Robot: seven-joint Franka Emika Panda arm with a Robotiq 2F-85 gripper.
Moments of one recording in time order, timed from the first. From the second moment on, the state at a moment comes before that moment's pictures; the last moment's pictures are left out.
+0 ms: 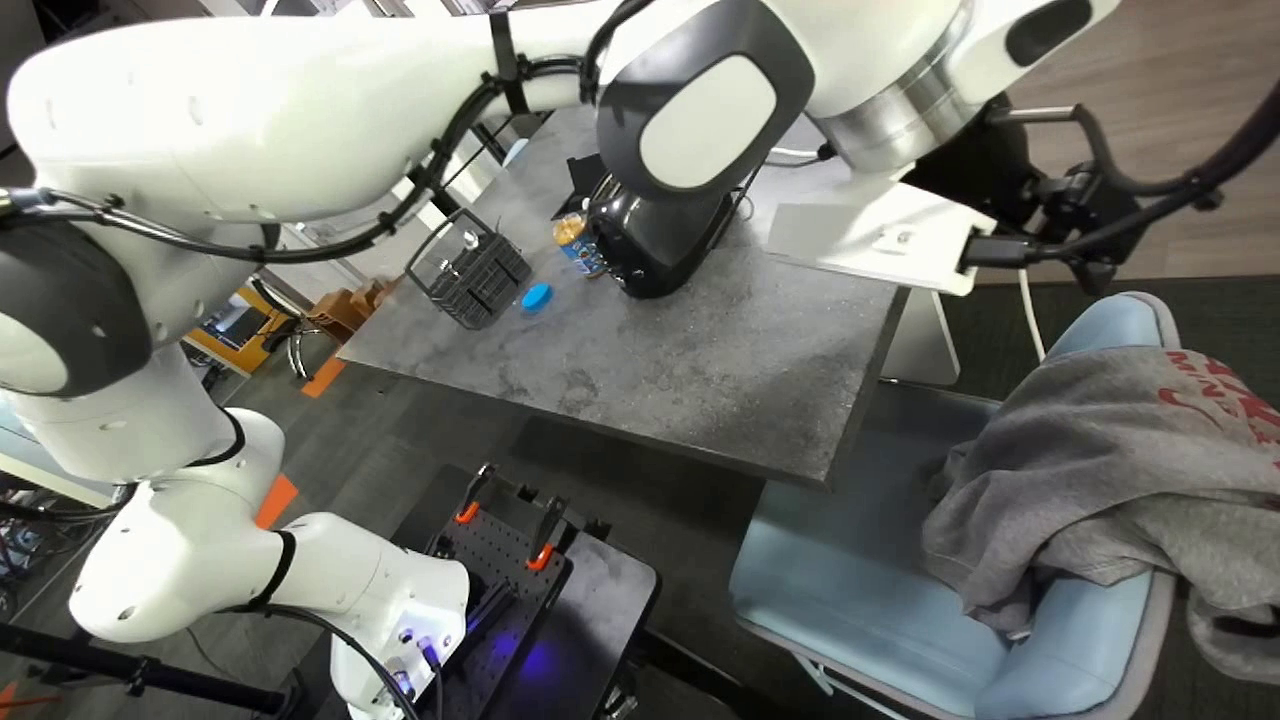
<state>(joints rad) -0.84 0.67 -0.16 -1.40 0.14 2.35 -0.69</state>
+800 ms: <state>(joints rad) -0.72 0.20 -0.19 -1.98 0.04 2.34 -0.80</state>
